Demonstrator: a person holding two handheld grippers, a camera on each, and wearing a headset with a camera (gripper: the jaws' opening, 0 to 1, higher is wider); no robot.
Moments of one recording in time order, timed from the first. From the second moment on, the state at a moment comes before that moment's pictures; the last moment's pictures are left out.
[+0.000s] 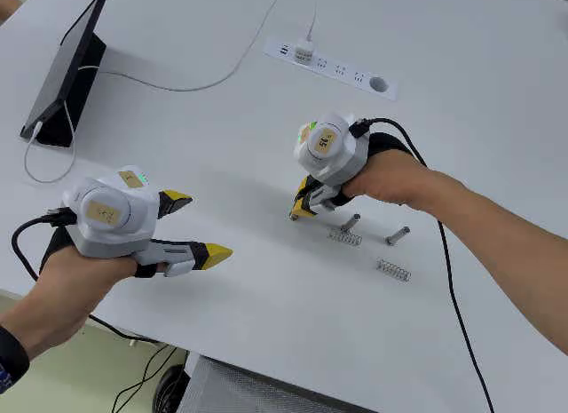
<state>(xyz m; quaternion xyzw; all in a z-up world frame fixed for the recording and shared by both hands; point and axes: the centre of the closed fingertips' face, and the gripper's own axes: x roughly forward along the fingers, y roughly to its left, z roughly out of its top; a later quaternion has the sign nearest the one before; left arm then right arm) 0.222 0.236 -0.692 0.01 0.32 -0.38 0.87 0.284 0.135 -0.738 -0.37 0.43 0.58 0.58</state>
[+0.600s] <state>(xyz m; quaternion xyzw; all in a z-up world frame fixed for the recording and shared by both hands) 0.222 0.237 -0.692 0.01 0.32 -0.37 0.87 0.282 0.135 -0.748 -0.37 0.43 0.59 0.57</state>
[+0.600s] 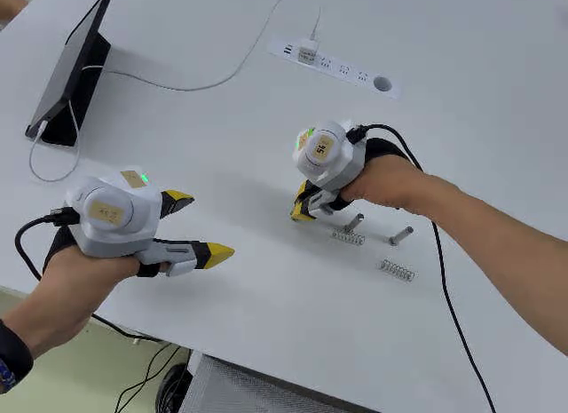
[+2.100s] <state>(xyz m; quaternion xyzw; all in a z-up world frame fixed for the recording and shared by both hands) 0.221 0.213 -0.683 0.01 0.31 -0.40 0.87 0.290 0.091 -0.671 -0.18 0.36 0.53 0.75</state>
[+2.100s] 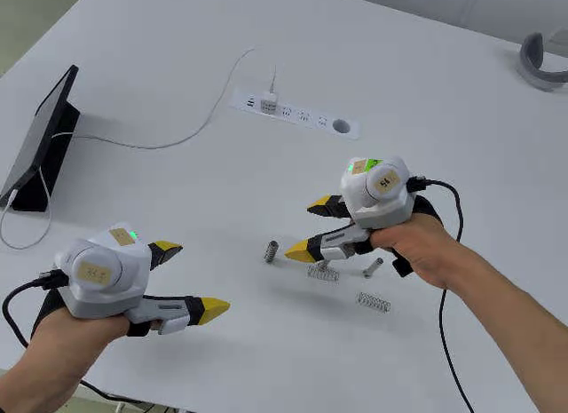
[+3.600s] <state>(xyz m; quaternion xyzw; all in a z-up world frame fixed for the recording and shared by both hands) 0.223 0.171 -0.683 0.03 0.32 -0.42 0.85 0.219 -0.061 -0.675 -0.03 0.36 0.32 0.88</state>
